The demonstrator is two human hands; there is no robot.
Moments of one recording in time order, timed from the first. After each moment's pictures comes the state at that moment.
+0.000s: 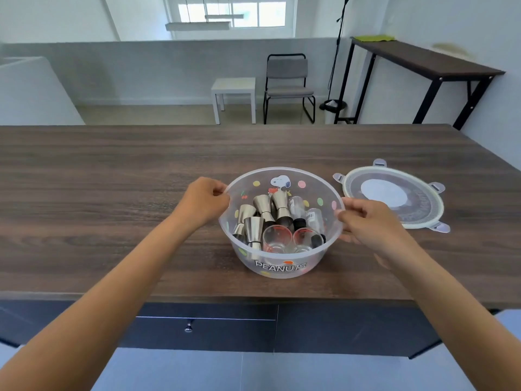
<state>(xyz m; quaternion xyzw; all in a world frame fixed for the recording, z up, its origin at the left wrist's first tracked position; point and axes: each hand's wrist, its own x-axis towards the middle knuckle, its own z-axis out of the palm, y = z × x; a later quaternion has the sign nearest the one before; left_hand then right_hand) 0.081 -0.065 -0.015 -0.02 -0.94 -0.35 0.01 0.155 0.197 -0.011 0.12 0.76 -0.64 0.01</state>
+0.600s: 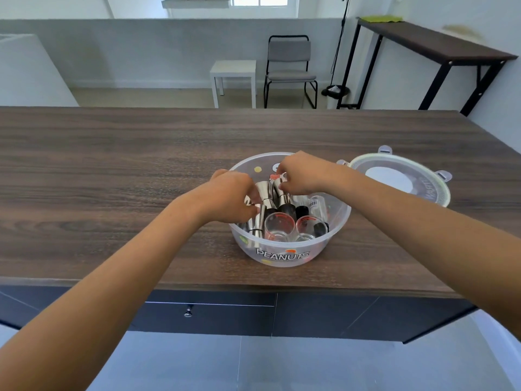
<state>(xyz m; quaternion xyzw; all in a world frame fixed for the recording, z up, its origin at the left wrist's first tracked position) 0.099 -0.035 0.001 -0.22 -0.97 -0.08 -0.04 0.054 0.133 0.003 -0.20 0.98 -0.01 0.06</state>
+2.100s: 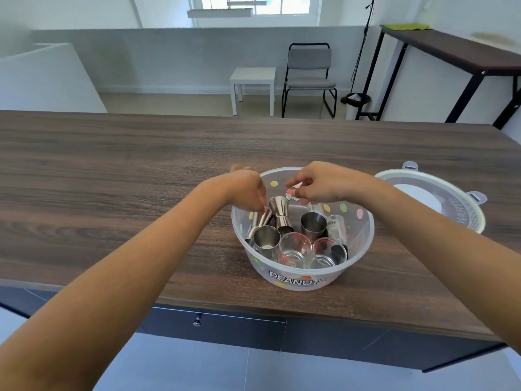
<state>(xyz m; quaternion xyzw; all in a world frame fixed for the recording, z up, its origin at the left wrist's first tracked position) 0.047 -0.034 0.008 -0.15 -0.98 -0.04 -0.14 0.049 0.140 0.018 -0.15 0.95 -0.23 0.15</state>
